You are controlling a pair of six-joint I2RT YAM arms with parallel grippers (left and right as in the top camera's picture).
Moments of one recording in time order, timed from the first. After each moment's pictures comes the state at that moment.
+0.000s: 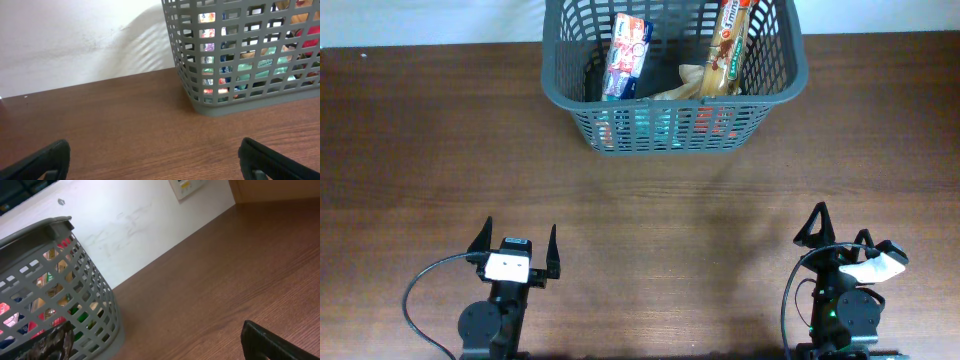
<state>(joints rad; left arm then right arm) -0.02 0.01 0.02 -0.09 0.07 0.14 -0.01 0.02 0.04 -0.10 0.31 0.54</state>
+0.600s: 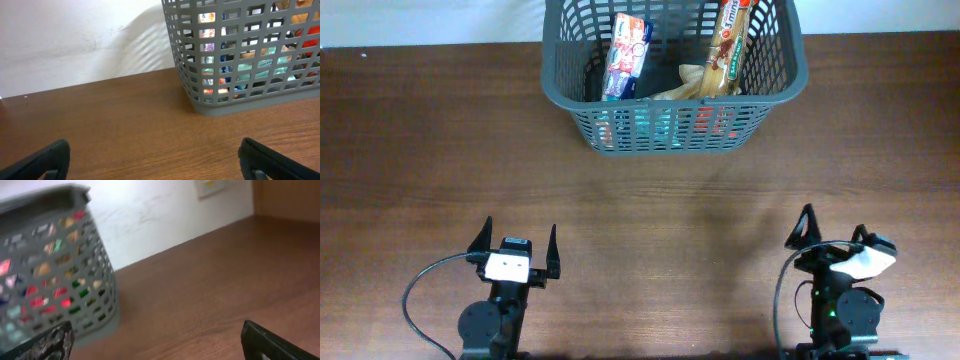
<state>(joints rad) -0.02 0.01 0.02 -0.09 0.07 0.14 -0.01 0.02 0.03 -0.10 0.22 0.32</state>
